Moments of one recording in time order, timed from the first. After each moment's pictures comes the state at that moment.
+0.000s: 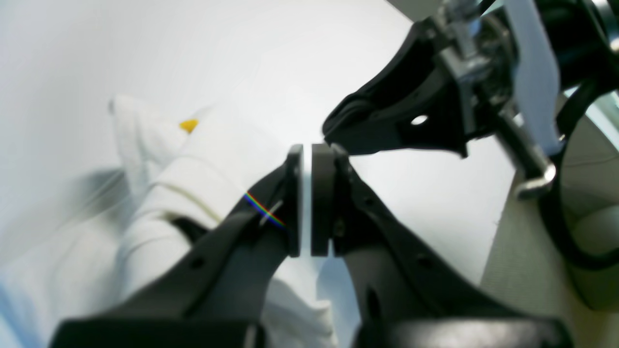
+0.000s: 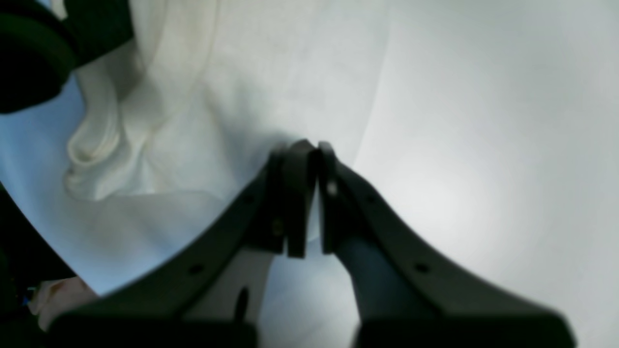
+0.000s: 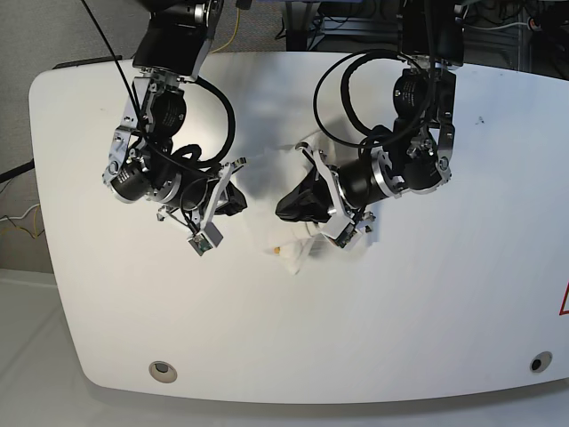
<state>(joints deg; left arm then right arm) -3.5 -2.8 7.0 100.4 -37.6 -36.5 53.2 6.9 -3.5 14.6 100.0 28.4 40.0 -81.8</state>
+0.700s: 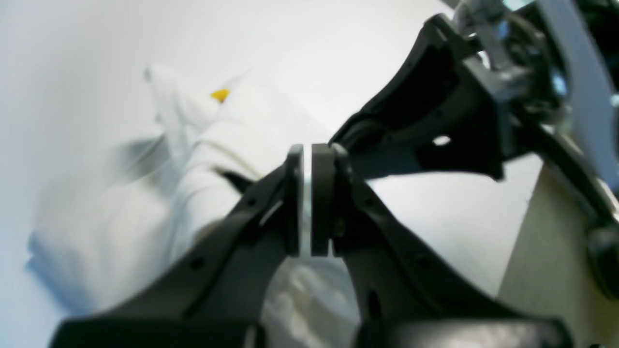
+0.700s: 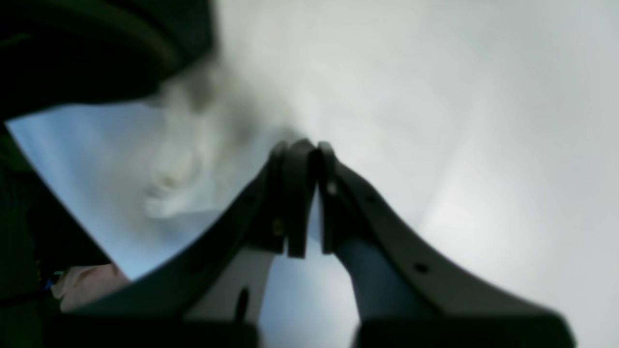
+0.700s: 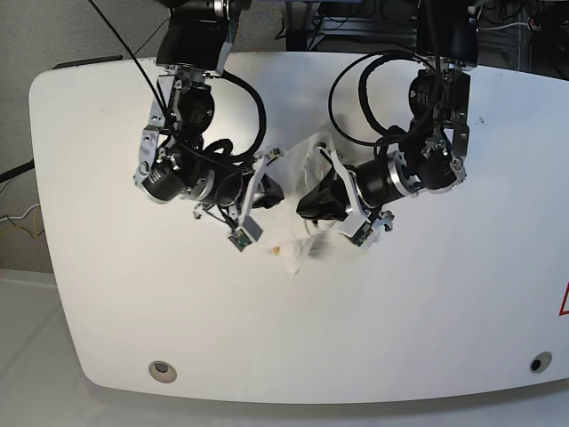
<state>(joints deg) -3.3 -7.2 6.1 100.4 -37.4 -36.5 53.3 6.6 -8.7 9.2 100.0 27.8 40.0 -82.7</state>
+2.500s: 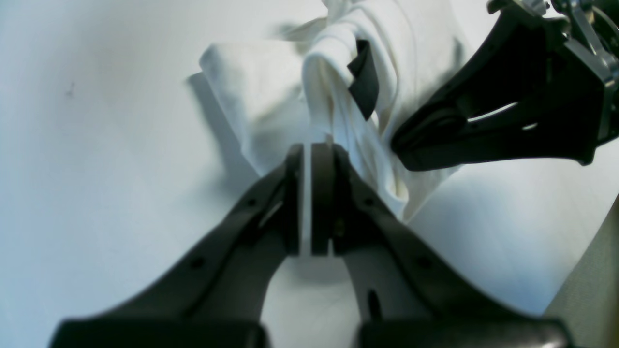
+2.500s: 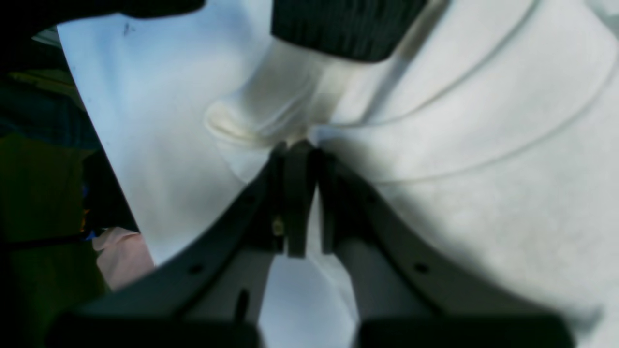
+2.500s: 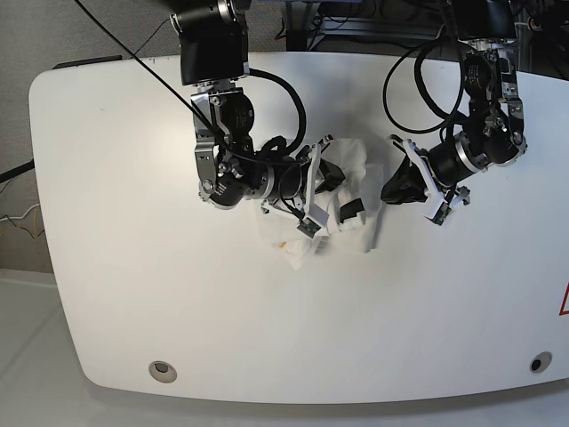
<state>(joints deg) 4.7 -14.8 -9.6 100.4 -37.2 -40.0 53.1 9.1 -8.8 -5.5 84.3 27.6 40.0 -71.8</state>
